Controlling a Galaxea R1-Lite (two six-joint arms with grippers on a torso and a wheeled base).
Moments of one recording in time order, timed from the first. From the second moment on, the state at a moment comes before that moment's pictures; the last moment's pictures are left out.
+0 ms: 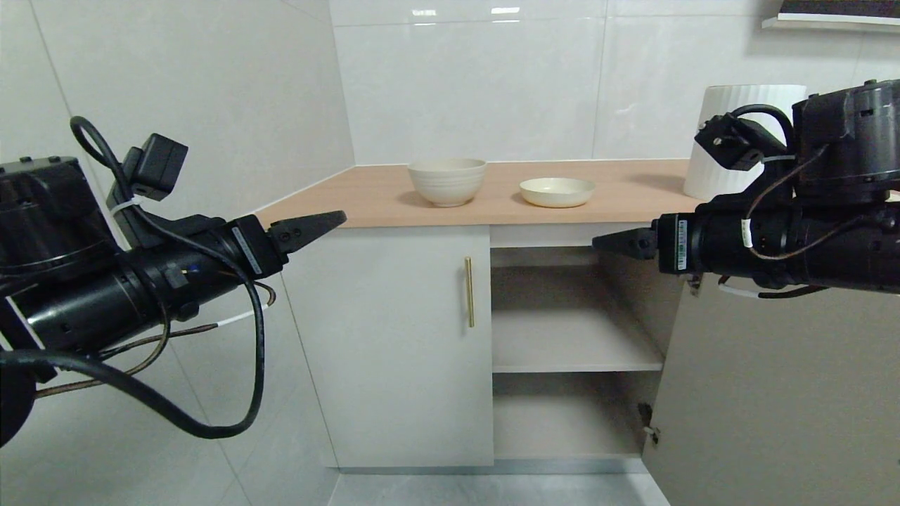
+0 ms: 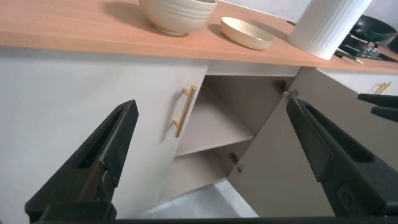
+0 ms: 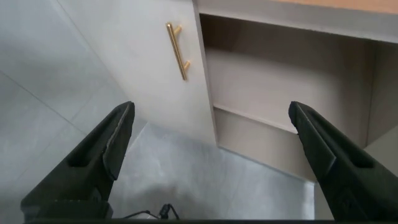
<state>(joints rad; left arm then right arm) -0.19 1.50 -0.75 -0.70 -0.31 -0.38 0.49 1.57 -1.16 -0.07 0.01 0.17</state>
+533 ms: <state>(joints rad) -0.19 1.50 -0.75 -0.70 -0.32 -0.38 0.49 1.54 -1.16 -0.05 0.02 0.20</state>
